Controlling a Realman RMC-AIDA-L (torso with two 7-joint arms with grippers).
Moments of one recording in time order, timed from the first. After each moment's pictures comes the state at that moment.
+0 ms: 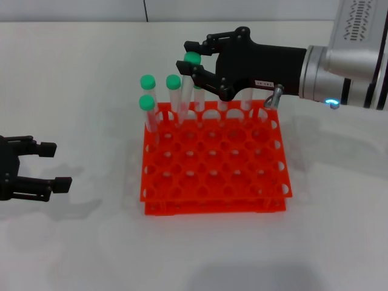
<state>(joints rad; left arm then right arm) -0.33 -1.95 0.71 1.10 2.11 1.86 -1.67 0.57 2.03 -1.64 -0.90 -1.17 -0.94 1.15</state>
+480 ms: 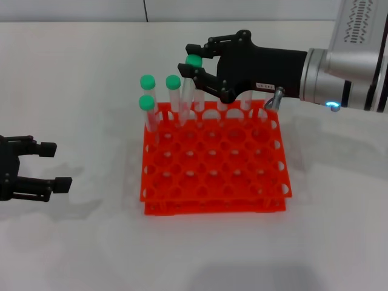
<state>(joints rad) -0.33 -1.96 0.71 1.10 2.11 1.86 -1.67 0.56 2.03 -1.64 -0.90 -1.17 -0.94 1.15</state>
